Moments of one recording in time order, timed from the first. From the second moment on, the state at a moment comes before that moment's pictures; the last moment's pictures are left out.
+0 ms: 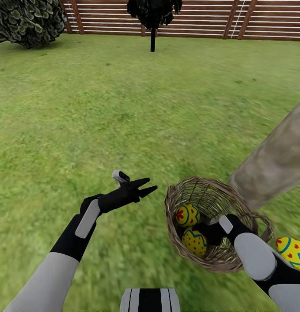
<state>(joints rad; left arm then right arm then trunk) -0.71 -0.03 -0.15 -1.14 0.91 0.96 -1.03 -0.96 -0.06 -0.76 -0.25 0.16 0.80 0.03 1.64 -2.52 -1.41</state>
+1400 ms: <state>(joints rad) -0.71 -0.03 -0.15 -1.14 0.91 0.96 -1.03 -0.96 -0.06 -0.77 -0.24 0.16 0.86 0.04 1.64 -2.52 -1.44</state>
